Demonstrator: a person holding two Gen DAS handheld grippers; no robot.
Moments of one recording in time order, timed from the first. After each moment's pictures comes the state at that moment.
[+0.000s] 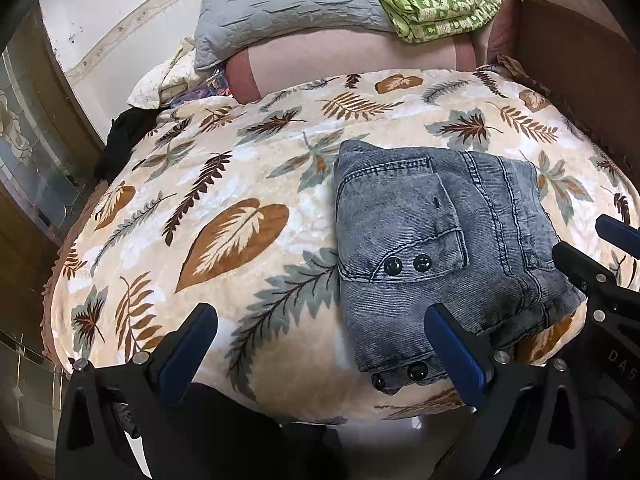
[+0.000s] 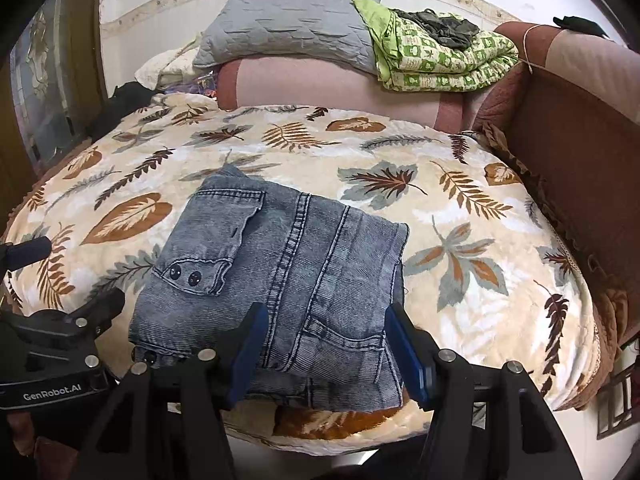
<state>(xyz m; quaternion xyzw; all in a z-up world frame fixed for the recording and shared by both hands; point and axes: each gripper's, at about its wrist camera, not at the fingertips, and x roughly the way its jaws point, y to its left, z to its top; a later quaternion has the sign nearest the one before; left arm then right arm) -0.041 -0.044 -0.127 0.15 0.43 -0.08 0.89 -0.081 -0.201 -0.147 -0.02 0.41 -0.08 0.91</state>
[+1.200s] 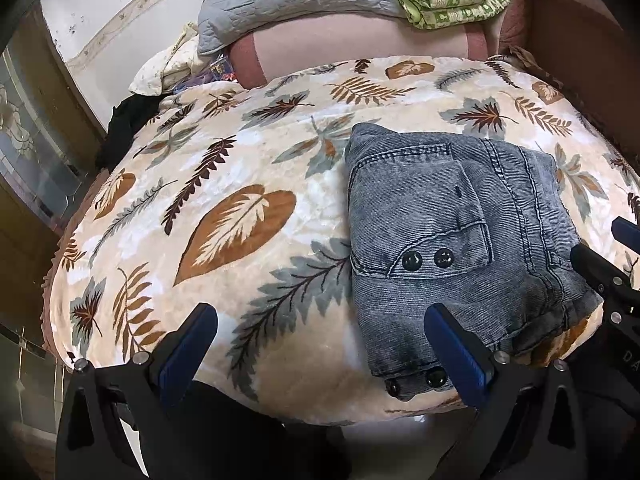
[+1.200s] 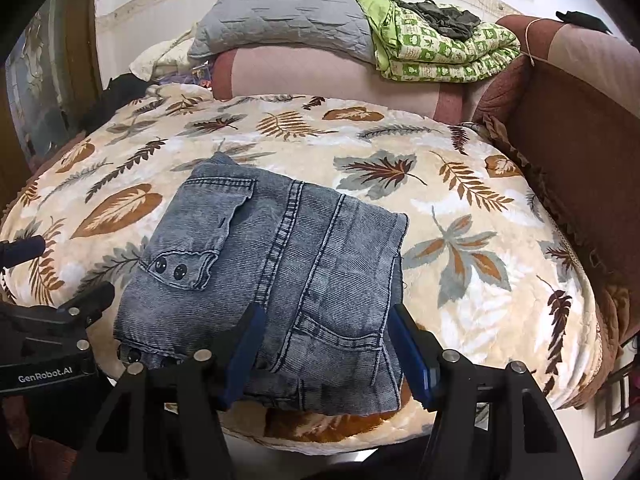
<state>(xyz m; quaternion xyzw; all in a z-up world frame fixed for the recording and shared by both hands) -0.026 -0.039 -0.142 0.15 0.45 -0.07 0.88 -0.072 -0.205 -0.160 -0.03 0.42 -0.09 0.90</state>
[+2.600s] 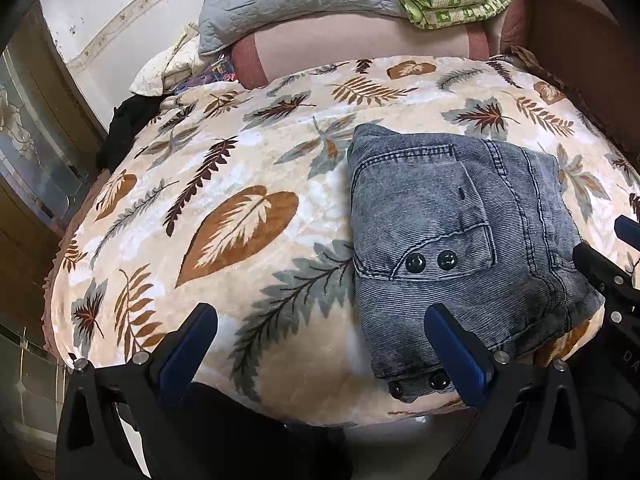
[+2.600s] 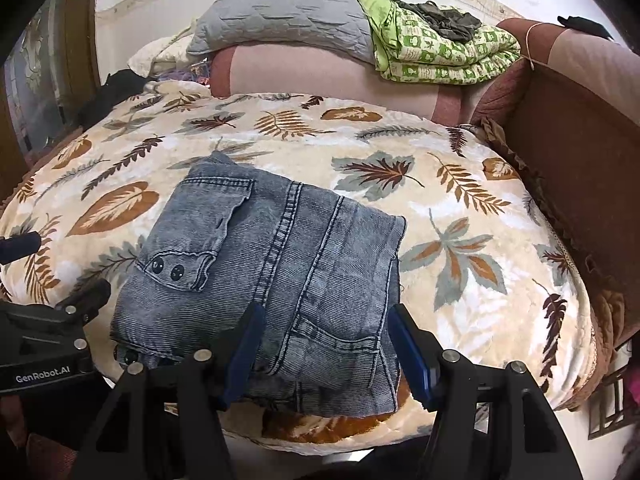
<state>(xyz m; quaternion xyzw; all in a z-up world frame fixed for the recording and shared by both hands) -0.023 -0.039 -0.143 0.16 0.45 -0.06 0.88 -0.069 -0.204 -0.159 -0.03 0.42 -0.10 0.90</state>
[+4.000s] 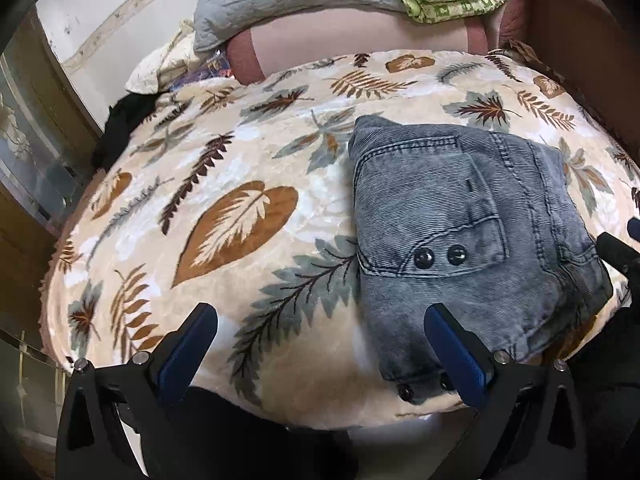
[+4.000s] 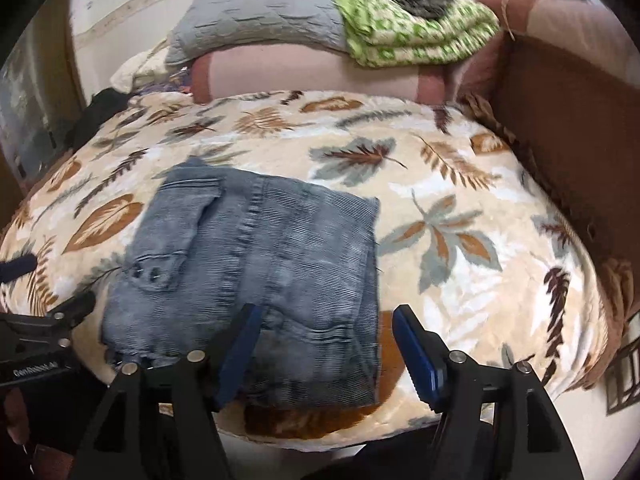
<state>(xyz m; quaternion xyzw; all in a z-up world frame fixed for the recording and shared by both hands) -0.014 -0.034 -0.152 0.16 0.46 -0.07 0.87 -0.075 -0.252 -0.170 0.04 0.43 -0.11 0.90</state>
